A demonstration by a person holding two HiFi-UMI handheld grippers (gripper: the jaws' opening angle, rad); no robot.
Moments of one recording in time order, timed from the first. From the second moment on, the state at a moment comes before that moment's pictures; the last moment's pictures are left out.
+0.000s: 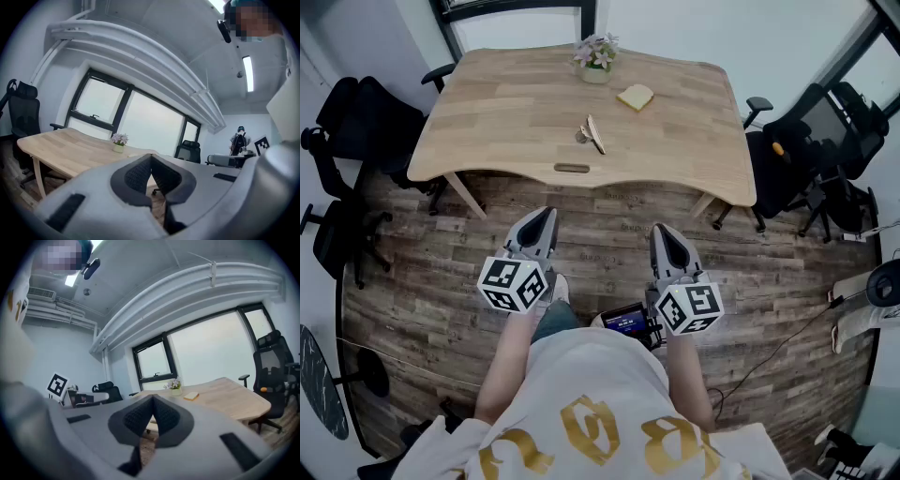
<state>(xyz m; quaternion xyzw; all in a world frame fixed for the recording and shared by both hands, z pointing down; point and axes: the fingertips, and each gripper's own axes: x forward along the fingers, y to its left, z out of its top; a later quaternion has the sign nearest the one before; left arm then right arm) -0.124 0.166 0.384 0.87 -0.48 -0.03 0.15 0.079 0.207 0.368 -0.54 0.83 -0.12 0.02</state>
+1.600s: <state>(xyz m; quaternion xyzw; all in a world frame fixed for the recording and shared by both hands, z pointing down) -0.095 0.005 0.401 0.86 -0.48 -0.04 0.17 0.102 0.068 0.401 -0.54 0.83 -0.14 0.01</state>
